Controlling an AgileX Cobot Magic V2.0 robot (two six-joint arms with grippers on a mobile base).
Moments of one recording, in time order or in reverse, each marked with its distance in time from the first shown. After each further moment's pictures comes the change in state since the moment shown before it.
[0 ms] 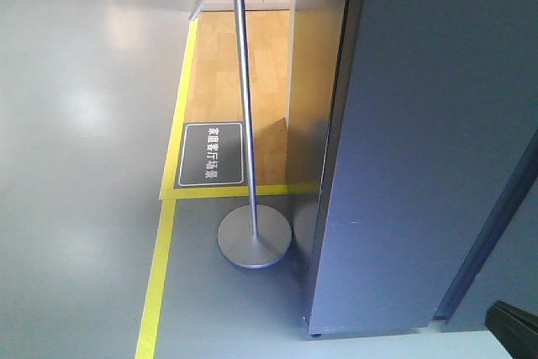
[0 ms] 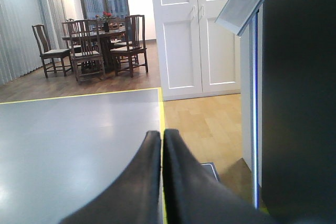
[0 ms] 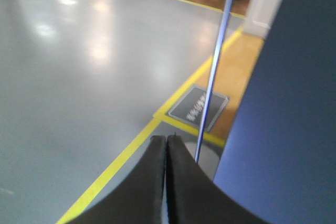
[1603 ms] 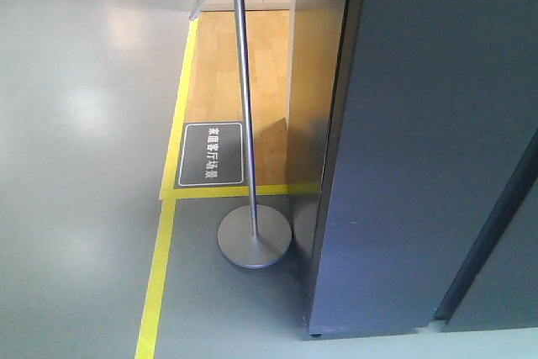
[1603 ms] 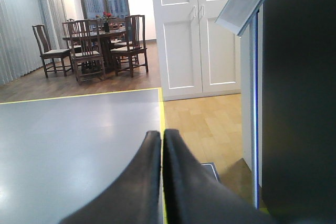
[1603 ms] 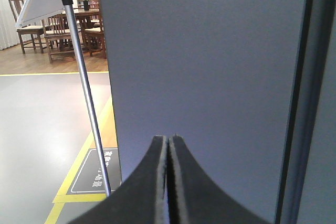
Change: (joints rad) left arm 0.000 0.000 0.000 0.000 0.000 0.001; right arm 0.012 -0.208 0.329 -0.915 -0.572 1.032
